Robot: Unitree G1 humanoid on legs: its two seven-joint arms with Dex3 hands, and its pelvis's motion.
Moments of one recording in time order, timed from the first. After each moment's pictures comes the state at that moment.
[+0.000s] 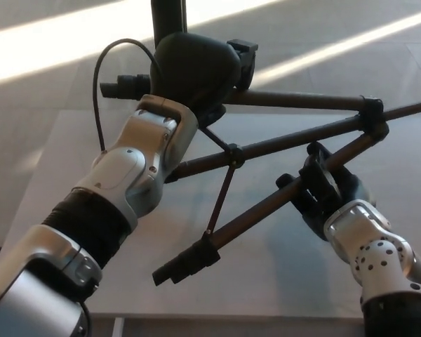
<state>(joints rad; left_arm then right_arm) -1.06 0.30 -0.55 0.64 0.88 0.06 0.19 -0.70 0.09 -0.31 0.50 0.66 0.38 -0.42</state>
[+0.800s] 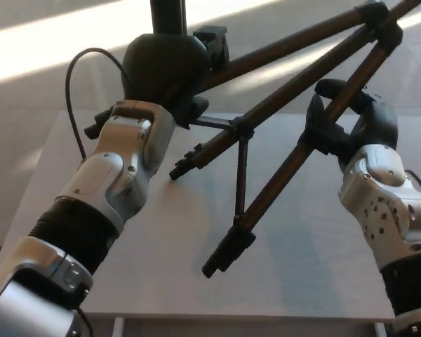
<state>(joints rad) -1.00 0.30 -0.42 0.63 0.81 0.06 0.23 -0.82 -0.12 -0.03 0.46 0.38 0.33 -0.44</state>
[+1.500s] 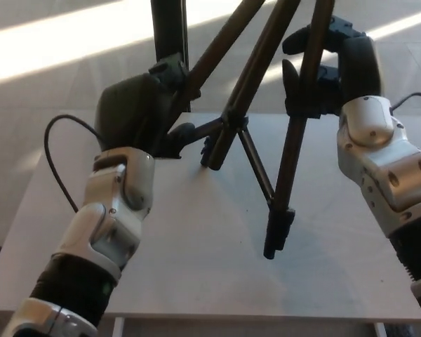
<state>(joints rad) -0.76 0.19 -0.21 0.51 0.70 0.08 0.31 -0.97 -0.26 0.27 0.47 0.17 0.30 -0.37</state>
